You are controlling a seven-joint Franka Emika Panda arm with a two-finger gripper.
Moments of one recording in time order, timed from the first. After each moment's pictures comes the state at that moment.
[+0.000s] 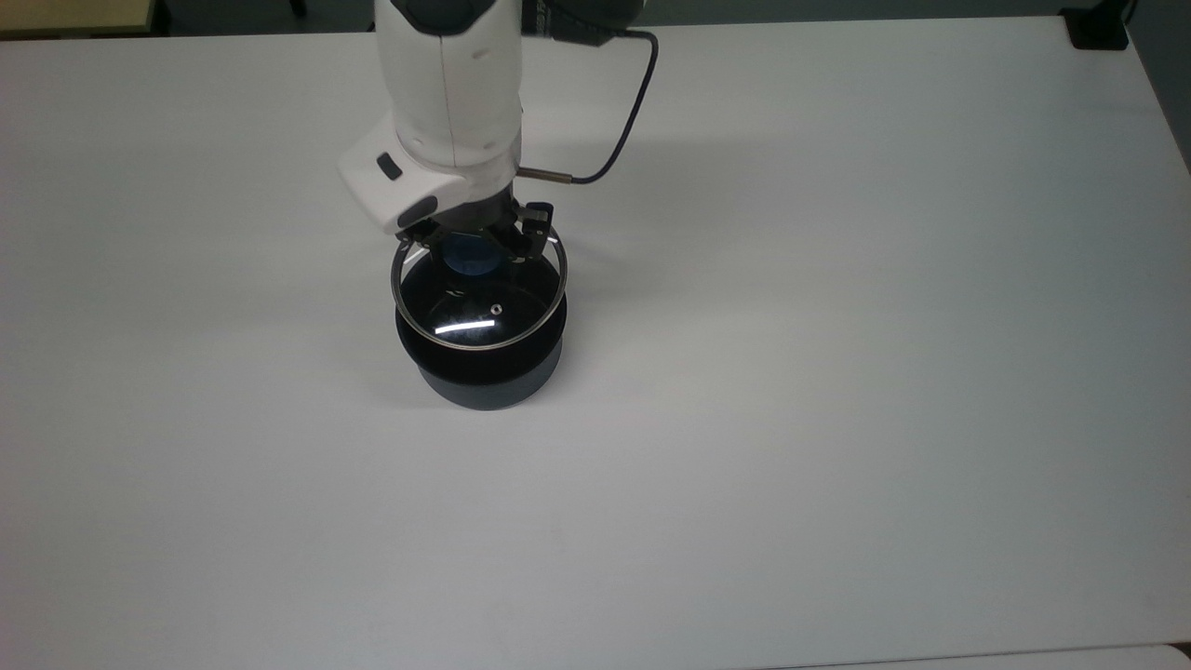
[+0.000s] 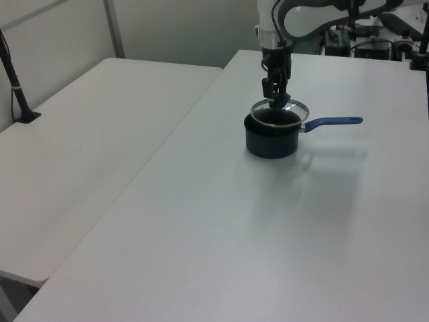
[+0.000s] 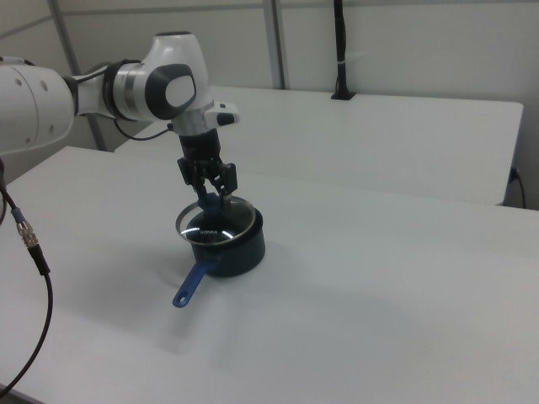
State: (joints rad) arm 0.12 0.40 -0.11 -1.47 -0.04 1.83 0.13
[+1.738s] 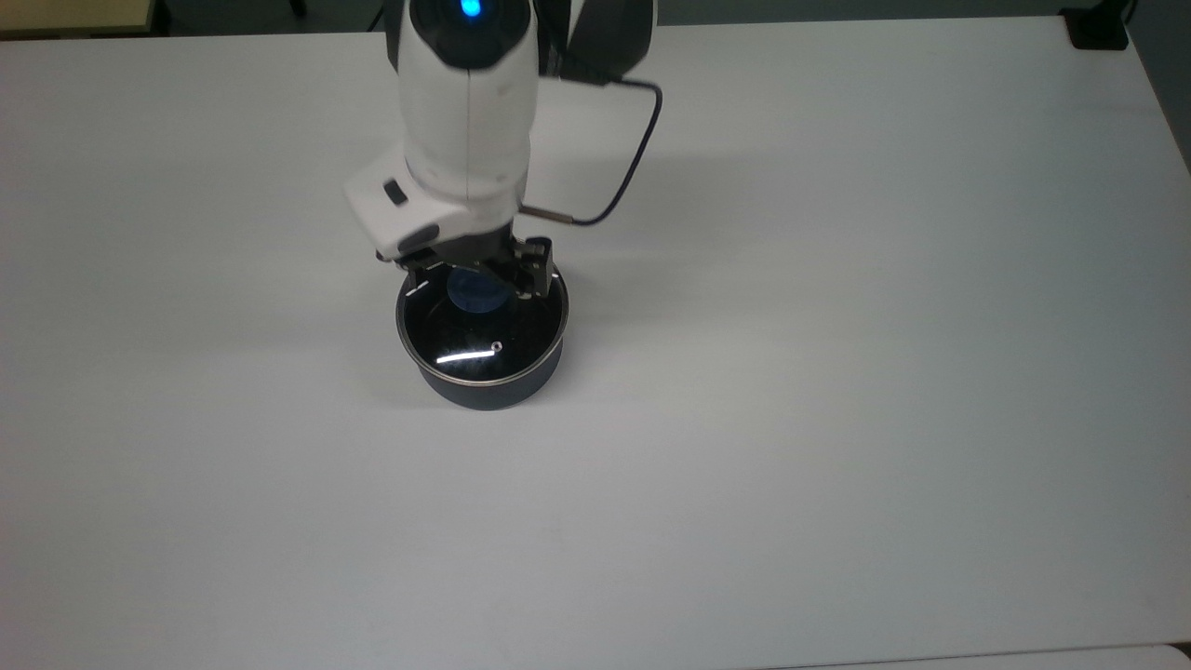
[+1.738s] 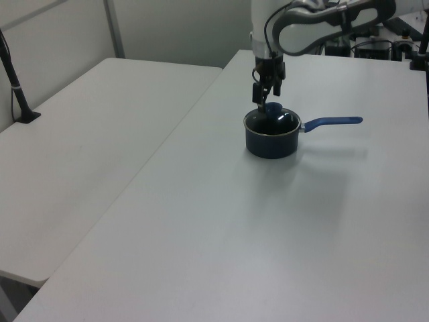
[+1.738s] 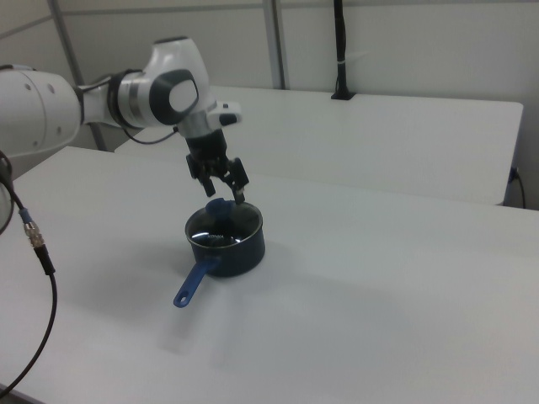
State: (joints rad) arm 0.13 0.44 -0.11 -1.46 -0.10 1.92 0.23
